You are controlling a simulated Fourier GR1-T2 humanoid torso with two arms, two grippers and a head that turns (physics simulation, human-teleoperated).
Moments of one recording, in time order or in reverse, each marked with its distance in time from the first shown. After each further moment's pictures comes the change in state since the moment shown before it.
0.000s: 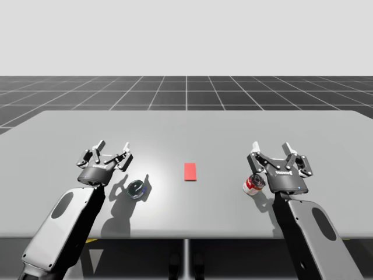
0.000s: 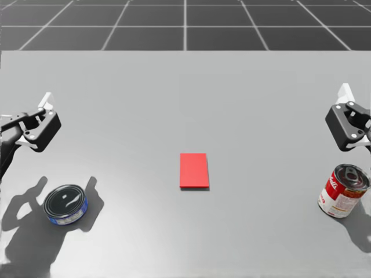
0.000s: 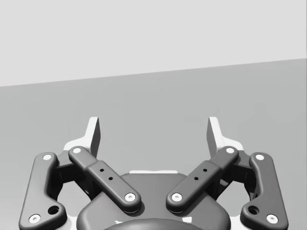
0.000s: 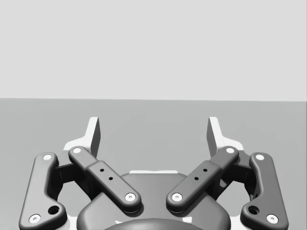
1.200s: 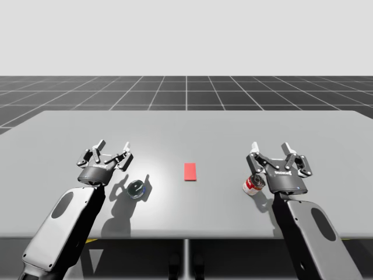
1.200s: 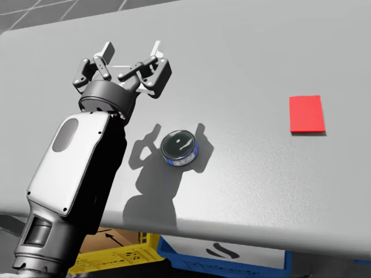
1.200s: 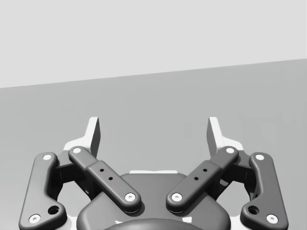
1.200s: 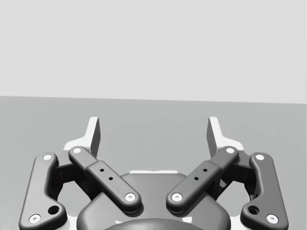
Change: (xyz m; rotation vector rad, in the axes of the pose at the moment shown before) left arm 0.001 -0.001 0.000 -0.001 -0.002 -0.004; right arm 0.000 0.002 0.001 0.007 -0.001 0.013
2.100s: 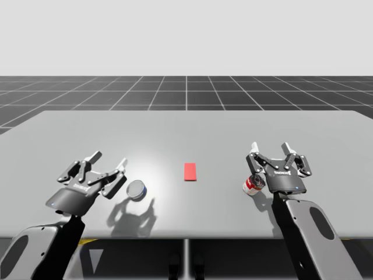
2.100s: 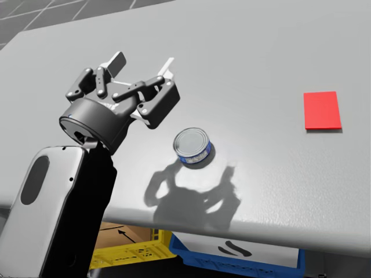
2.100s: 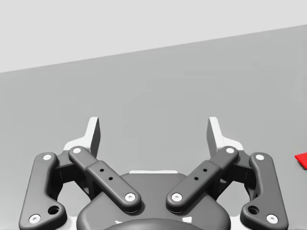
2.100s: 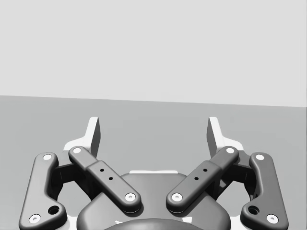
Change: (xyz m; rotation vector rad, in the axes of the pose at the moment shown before) left arm 0.042 -0.008 0.071 -0.200 0.069 0.032; right arm -0.003 0.000 -0.001 -0.004 -0.008 0.018
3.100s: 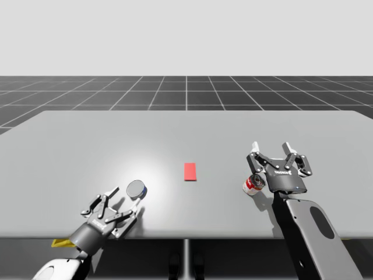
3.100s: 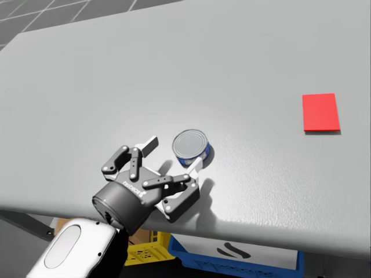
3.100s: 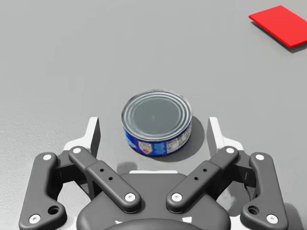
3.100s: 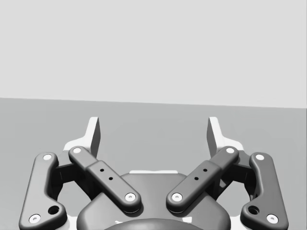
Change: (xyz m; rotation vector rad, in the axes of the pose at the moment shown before) left arm -0.096 -0.024 0.054 -0.152 0.207 -0.039; right arm 0.000 -0.001 -0.001 -0.004 -0.006 -0.002
